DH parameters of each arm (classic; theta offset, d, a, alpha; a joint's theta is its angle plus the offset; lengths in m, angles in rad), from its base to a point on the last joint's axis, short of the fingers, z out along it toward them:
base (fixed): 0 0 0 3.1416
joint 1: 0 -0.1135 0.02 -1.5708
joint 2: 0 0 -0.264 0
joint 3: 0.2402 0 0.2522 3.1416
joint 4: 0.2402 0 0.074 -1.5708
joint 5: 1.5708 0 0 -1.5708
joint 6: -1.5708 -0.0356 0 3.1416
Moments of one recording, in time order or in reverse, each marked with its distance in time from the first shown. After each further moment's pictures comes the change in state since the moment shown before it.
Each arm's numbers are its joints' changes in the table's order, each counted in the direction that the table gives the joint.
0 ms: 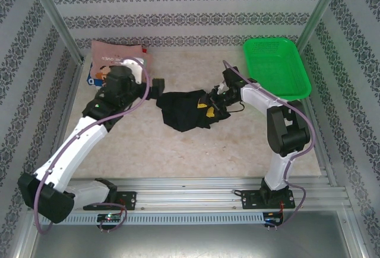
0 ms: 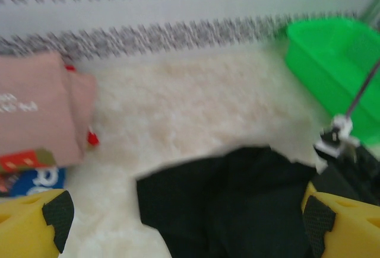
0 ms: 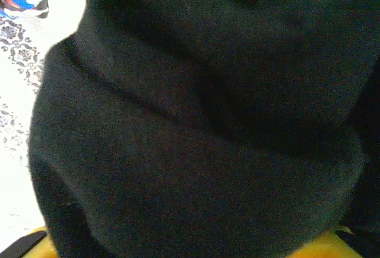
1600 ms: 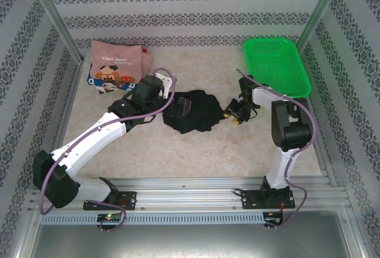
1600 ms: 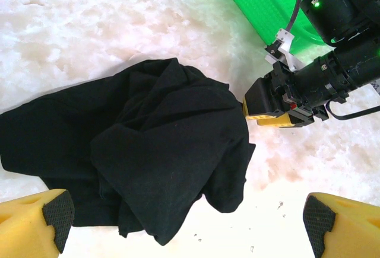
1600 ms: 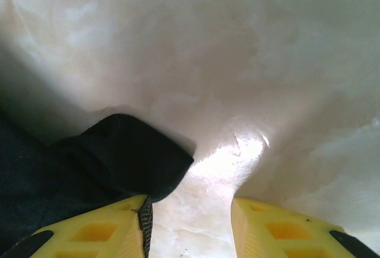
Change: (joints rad) left arm 0.185 -0.126 0.004 0.063 0.127 0.146; right arm 0.165 -0.056 -0.096 0.070 0.463 0.150
